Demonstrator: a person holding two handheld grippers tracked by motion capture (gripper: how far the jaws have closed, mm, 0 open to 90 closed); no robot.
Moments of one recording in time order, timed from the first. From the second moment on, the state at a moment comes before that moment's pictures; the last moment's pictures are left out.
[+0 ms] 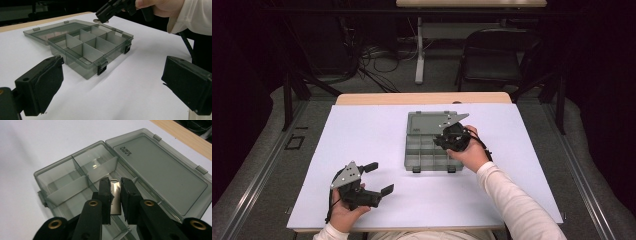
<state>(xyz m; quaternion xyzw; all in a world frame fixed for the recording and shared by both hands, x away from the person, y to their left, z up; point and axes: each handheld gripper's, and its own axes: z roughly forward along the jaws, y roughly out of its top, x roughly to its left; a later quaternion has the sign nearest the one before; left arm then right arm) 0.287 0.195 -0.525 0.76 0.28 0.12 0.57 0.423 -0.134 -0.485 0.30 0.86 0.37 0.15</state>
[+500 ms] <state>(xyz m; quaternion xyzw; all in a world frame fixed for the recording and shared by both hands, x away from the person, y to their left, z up) 0.287 0.195 -0.525 0.76 0.28 0.12 0.57 0.443 -0.135 -0.504 0.32 0.86 0.36 0.15</state>
